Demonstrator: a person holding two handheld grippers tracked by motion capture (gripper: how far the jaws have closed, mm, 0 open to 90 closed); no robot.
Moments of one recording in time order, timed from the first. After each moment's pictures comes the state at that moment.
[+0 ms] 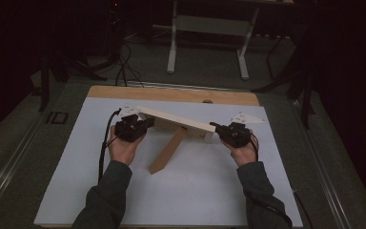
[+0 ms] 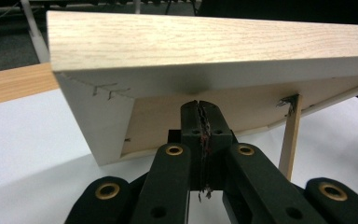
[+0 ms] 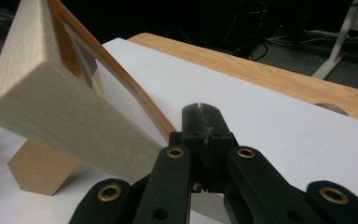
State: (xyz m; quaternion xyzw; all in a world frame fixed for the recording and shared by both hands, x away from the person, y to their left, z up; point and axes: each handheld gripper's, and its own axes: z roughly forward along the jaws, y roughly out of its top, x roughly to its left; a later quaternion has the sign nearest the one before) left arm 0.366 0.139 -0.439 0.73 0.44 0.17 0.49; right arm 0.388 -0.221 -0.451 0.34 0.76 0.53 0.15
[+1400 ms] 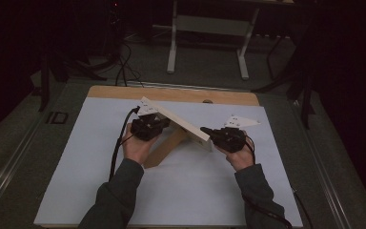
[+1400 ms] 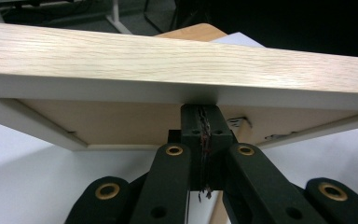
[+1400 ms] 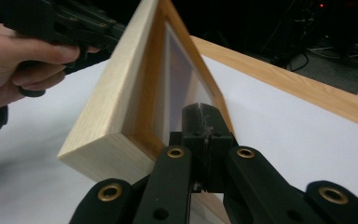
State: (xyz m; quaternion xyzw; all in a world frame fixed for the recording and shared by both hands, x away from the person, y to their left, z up) left arm 0.369 0.095 -0.427 0.76 0.40 0.16 0.48; right arm 0.365 -0.200 -0.435 0.27 0.79 0.54 0.12
